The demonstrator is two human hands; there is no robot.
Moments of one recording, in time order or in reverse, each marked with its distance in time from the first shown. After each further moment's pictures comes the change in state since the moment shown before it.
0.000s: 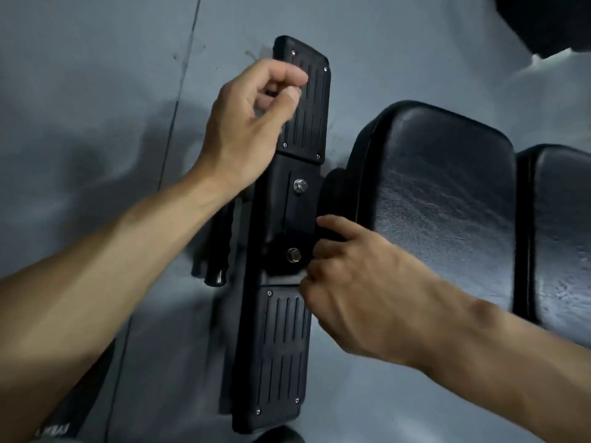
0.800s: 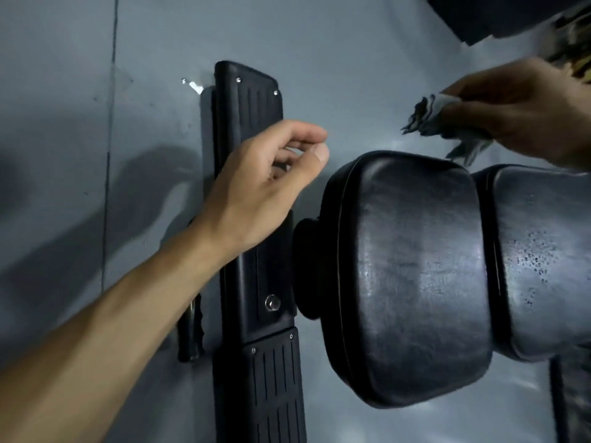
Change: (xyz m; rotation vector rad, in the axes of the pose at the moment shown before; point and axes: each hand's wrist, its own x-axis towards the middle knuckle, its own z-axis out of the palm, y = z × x) left_hand 0.033 0.011 0.034 -0.158 -0.361 -0.085; right_hand -0.052 0.234 -0.036 0.748 0.285 0.897
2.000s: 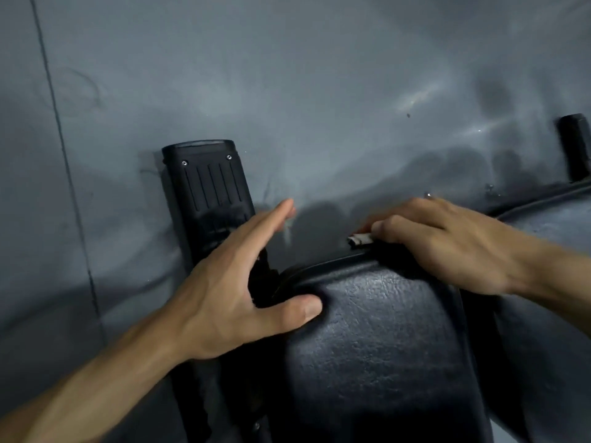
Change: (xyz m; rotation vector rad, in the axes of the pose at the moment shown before) left_hand 0.056 0.018 0.012 0.446 -0.509 -0.166; right_hand 0.010 0.027 0.025 0.127 -0.369 0.083
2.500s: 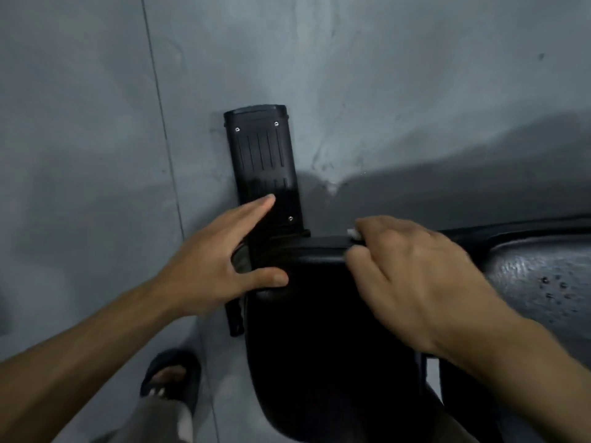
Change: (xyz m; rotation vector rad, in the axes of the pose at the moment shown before) left_hand -0.018 0.063 -0.013 0.322 -0.048 -0.502; right_hand -0.019 0.007 -0.006 0.058 0.010 -0.187
